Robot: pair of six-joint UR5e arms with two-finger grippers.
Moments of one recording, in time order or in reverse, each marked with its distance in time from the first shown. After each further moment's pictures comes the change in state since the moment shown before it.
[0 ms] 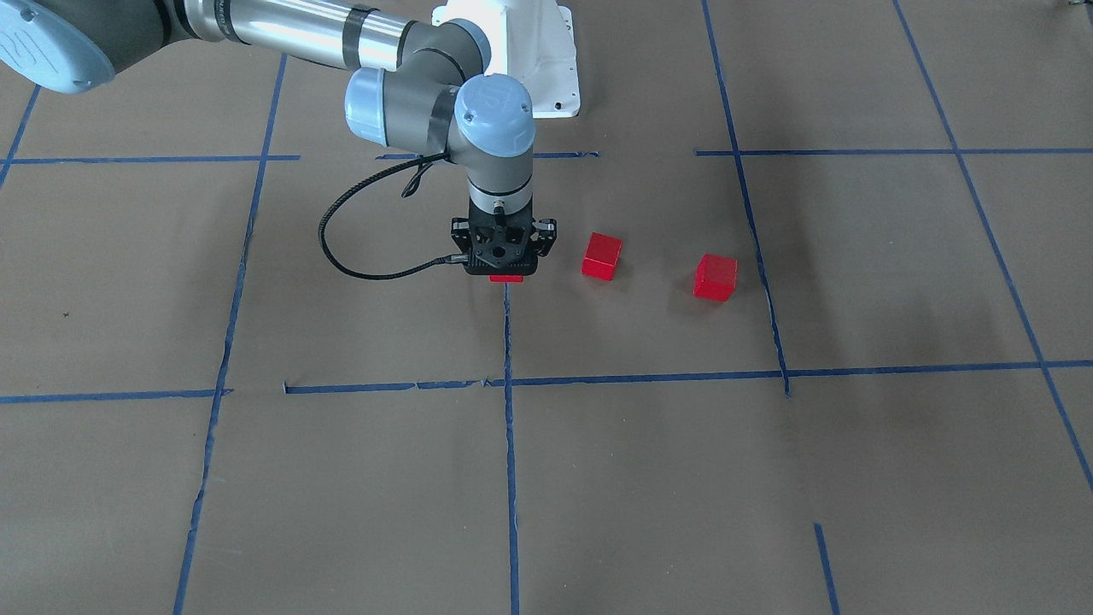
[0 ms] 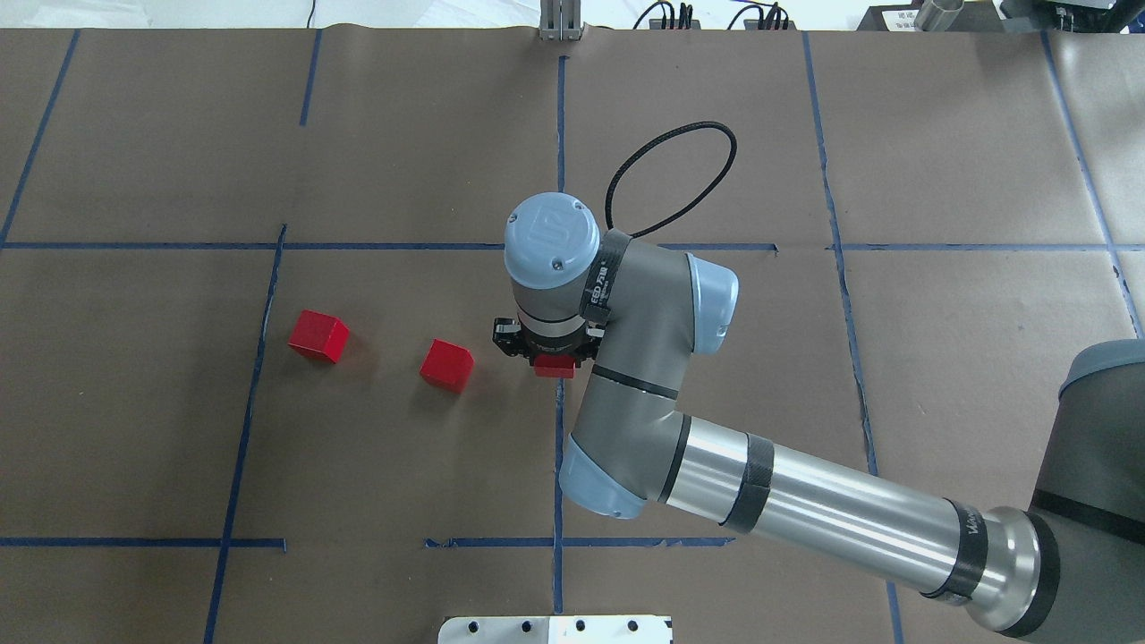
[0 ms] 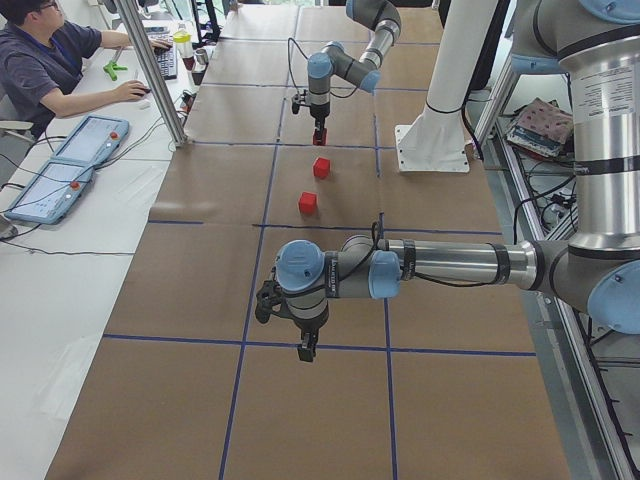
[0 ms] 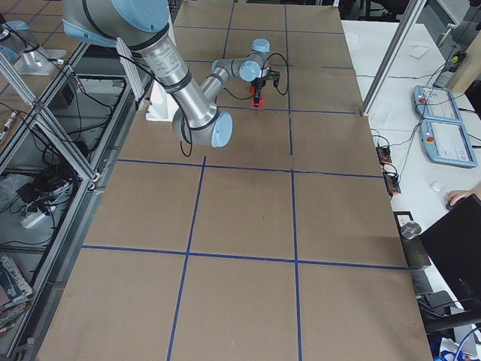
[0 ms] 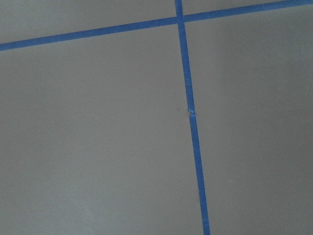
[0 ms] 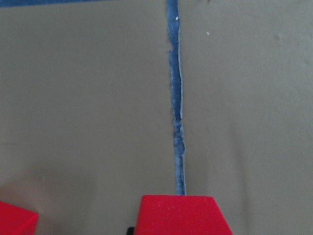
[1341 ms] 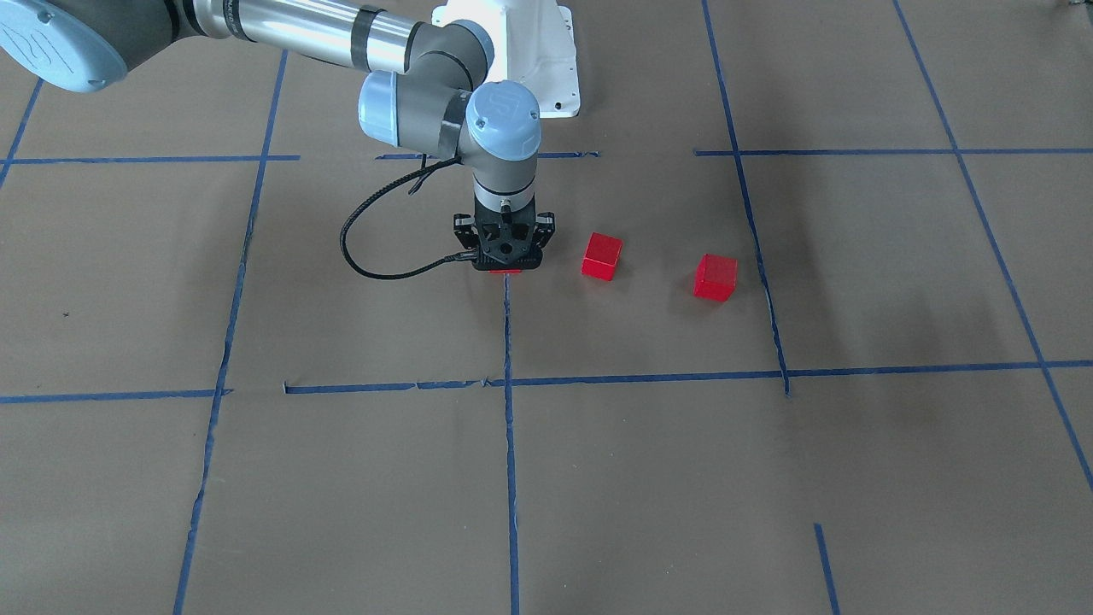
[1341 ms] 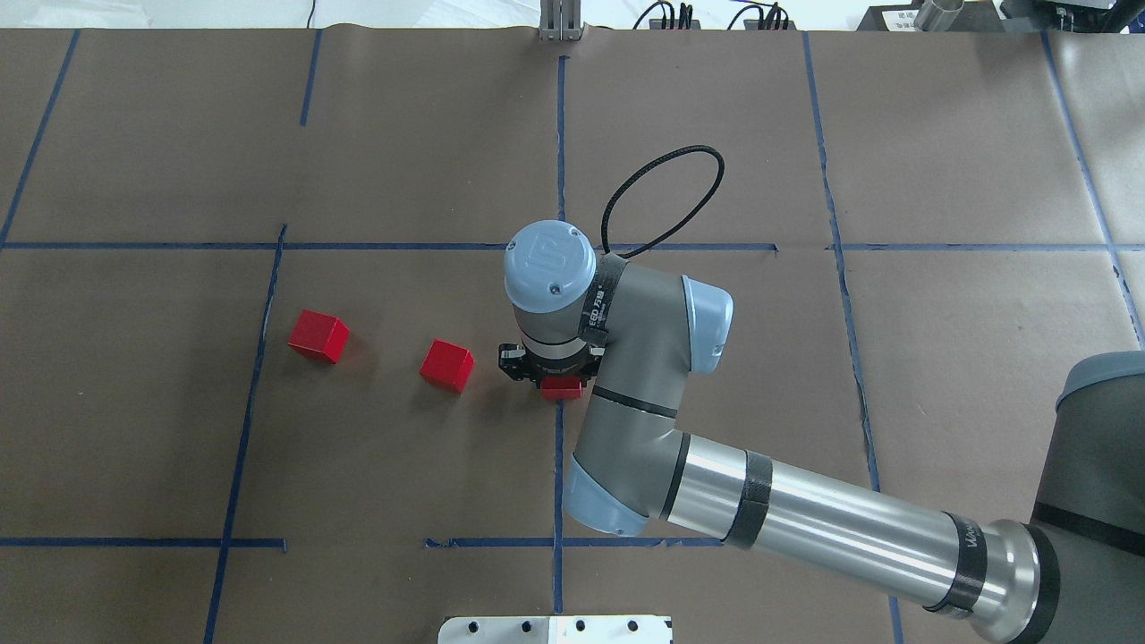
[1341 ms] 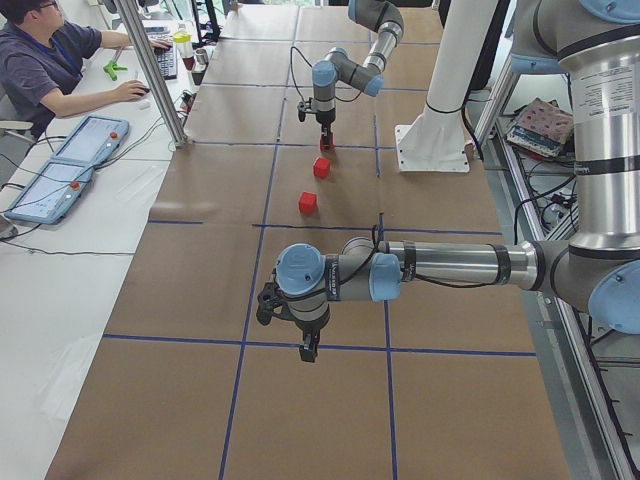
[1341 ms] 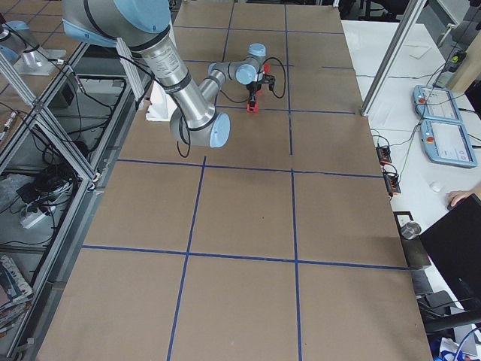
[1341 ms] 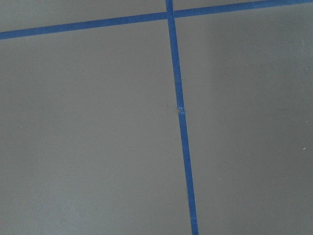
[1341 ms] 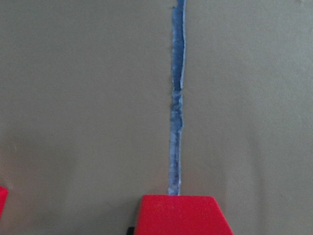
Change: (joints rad) left arm 0.000 0.002 0.009 -0.001 -0.010 0.000; right arm -0.016 -0.016 -0.007 -0.001 0.006 -0.067
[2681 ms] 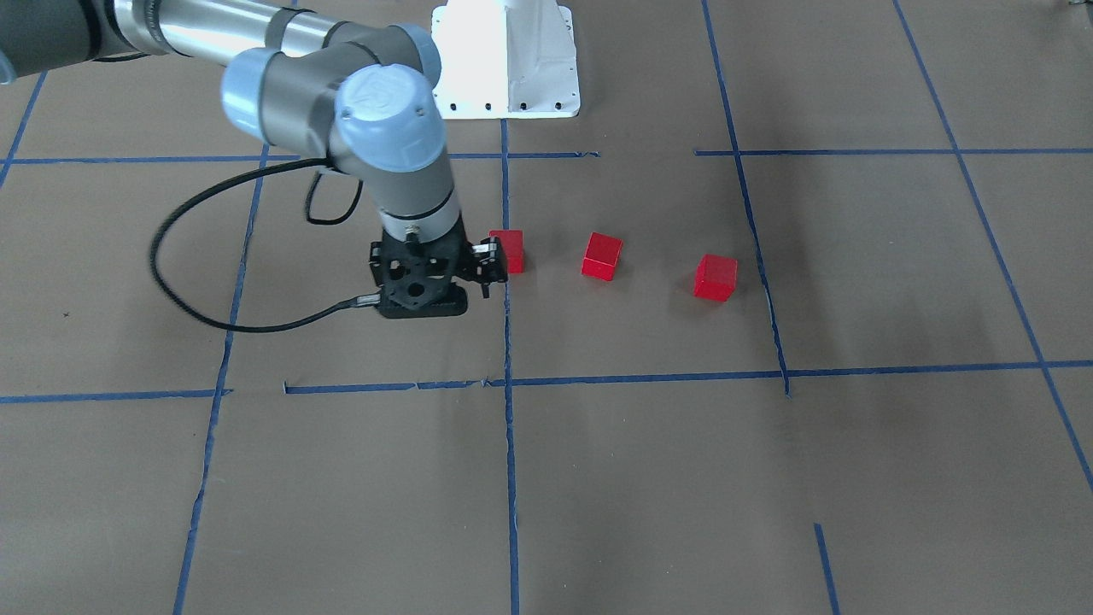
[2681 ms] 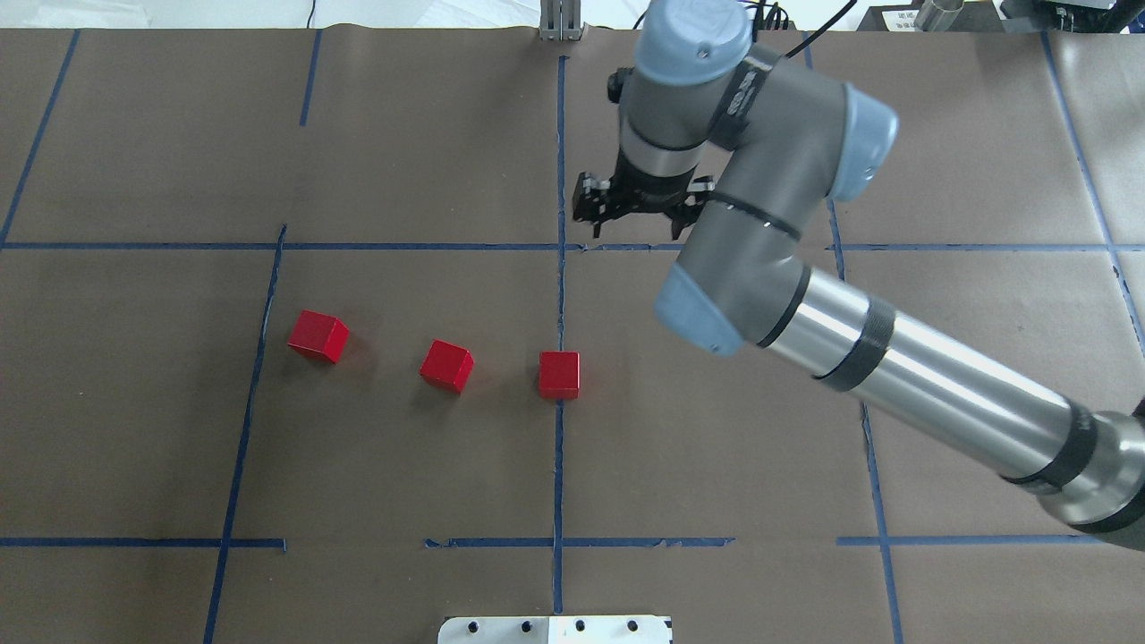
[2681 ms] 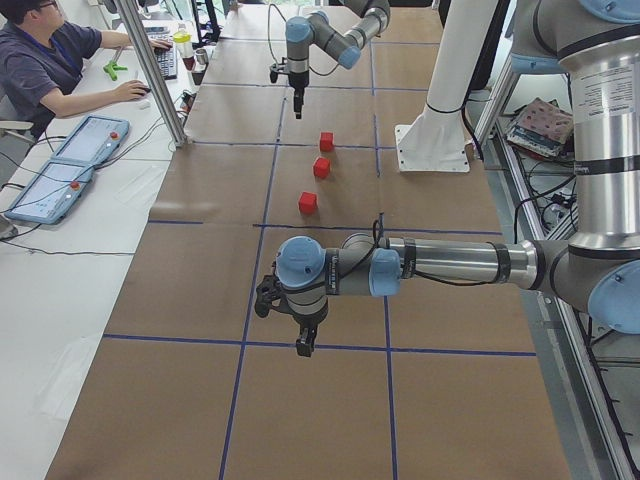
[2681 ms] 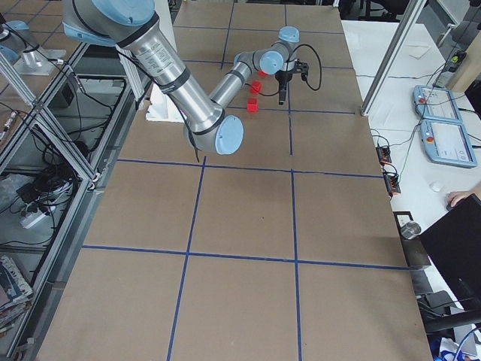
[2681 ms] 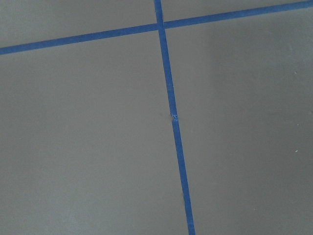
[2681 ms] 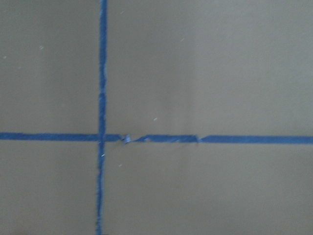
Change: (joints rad) left arm 0.004 -0.003 -0.026 -0.013 0.004 0.009; right arm 0.345 -0.076 0.166 -0.116 0.189 -0.267
